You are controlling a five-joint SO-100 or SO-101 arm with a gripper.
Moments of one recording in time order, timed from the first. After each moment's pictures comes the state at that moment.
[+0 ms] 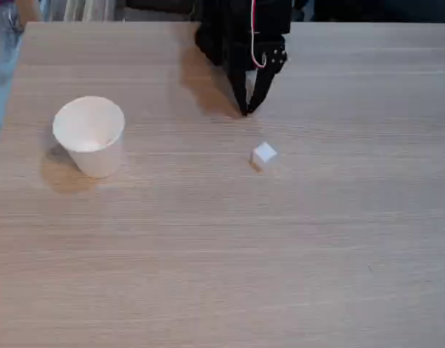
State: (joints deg) arm -4.4 190.7 177.3 76.5 -90.2
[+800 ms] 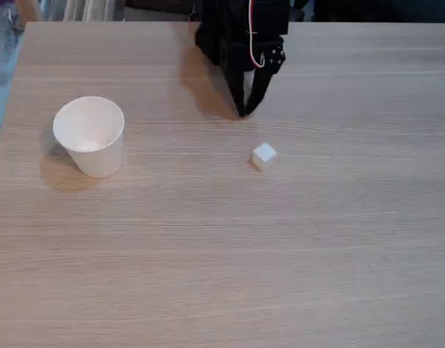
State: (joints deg) arm -3.3 190.7 177.0 72.2 -94.9
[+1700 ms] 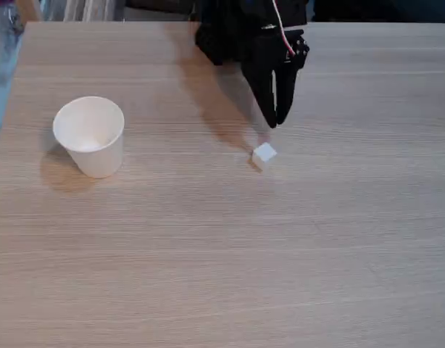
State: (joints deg) arm -9.8 180.2 171.0 50.1 -110.9
